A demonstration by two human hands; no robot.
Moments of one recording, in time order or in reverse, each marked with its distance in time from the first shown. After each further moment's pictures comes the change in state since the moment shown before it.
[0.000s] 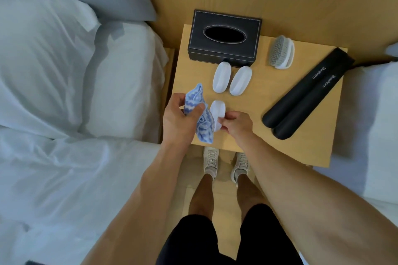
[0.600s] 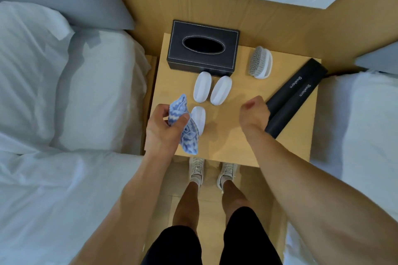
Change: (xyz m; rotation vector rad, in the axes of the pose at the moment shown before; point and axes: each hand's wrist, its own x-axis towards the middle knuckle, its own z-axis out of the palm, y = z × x) left_hand 0.004 0.002 0.016 0.041 -0.014 -0.022; right_hand 0.031 -0.037 -0.079 -0.325 0.548 -0.159
